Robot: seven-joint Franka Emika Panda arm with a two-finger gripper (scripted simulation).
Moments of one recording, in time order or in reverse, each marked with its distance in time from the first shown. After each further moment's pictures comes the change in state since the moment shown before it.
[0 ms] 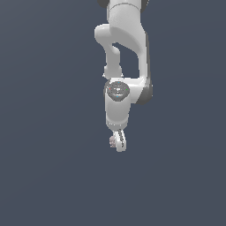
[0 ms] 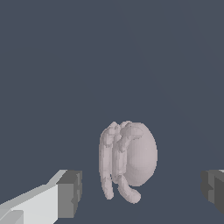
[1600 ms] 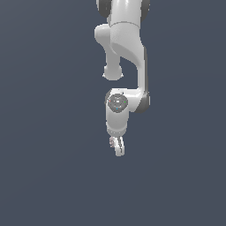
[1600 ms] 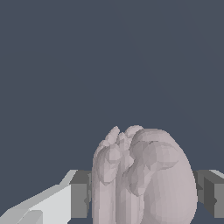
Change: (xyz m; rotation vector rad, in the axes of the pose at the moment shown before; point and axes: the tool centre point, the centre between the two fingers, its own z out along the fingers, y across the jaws) arm 0.000 -0.001 0.051 0.002 0.001 0.033
